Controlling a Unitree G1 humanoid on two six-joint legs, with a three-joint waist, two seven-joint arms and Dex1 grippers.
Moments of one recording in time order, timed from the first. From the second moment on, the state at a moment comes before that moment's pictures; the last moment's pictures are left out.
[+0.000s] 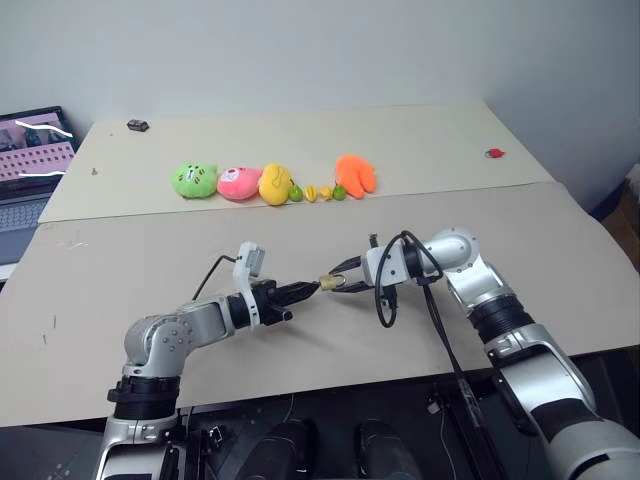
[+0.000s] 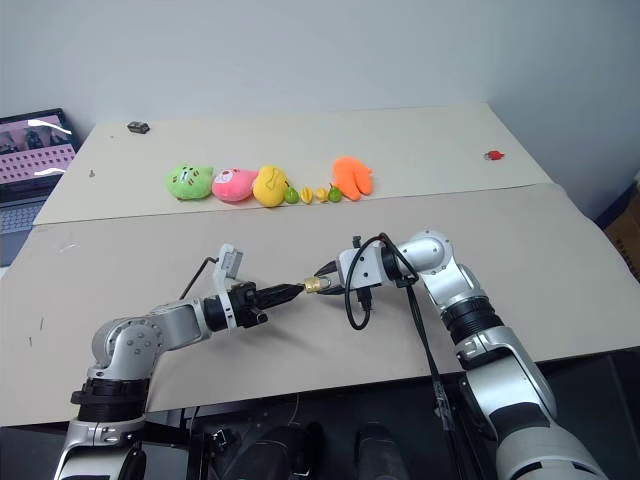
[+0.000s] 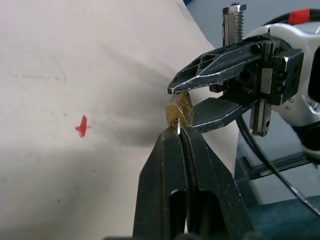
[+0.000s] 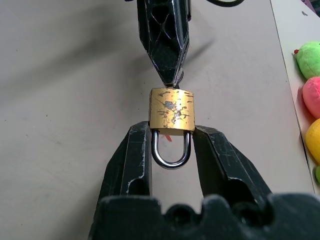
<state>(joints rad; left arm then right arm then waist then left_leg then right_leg) -0.35 0.37 0.07 -0.13 -0.90 1.01 -0.53 -0.82 -0.46 0.34 0.58 -0.04 -0.54 1.26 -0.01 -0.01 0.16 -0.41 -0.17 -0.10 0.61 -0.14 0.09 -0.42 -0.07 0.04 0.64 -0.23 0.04</state>
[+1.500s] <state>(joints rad) -0.38 0.28 0.36 -0.01 -1.26 1.22 -0.37 -0.81 -0.47 0.34 0.58 -0.03 -0.54 1.26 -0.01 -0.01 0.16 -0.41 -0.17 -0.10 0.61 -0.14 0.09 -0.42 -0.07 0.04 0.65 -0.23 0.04</state>
